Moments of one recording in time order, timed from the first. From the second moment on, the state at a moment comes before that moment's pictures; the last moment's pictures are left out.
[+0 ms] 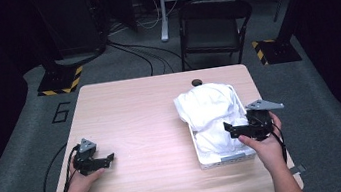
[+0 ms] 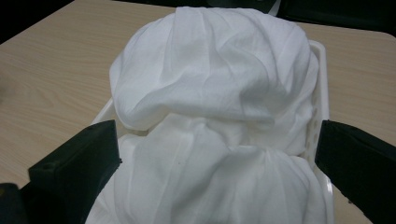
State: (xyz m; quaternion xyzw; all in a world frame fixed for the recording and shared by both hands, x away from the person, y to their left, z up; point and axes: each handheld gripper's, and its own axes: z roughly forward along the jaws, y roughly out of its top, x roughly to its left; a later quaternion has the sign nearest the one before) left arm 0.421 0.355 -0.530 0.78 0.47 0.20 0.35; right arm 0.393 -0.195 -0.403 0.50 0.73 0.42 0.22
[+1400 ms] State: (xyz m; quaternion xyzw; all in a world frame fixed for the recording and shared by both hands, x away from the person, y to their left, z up) left arm 0.421 0.355 -0.530 0.78 0.47 0.20 0.35; right arm 0.479 -0.142 -0.411 0.52 0.75 0.34 0.23
